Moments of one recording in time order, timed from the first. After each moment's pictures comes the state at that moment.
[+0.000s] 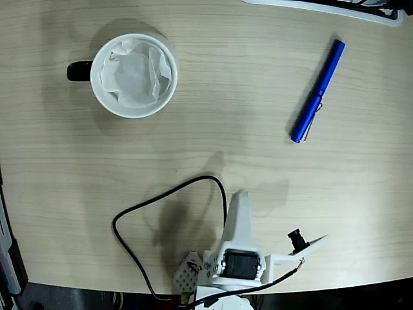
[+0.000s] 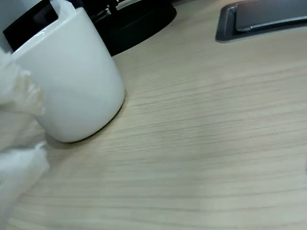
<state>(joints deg) 4.3 174.5 157.3 61.8 2.5</state>
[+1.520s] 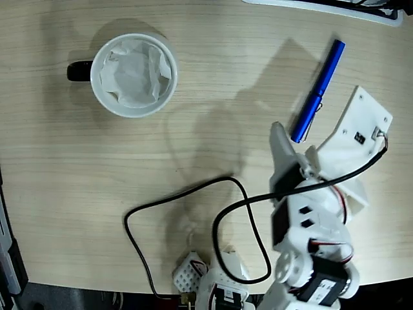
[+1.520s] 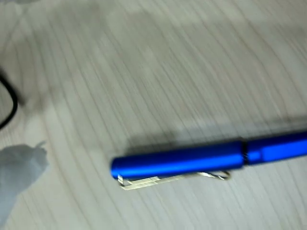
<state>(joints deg) 18.7 89.2 88.3 74.7 -81.5</state>
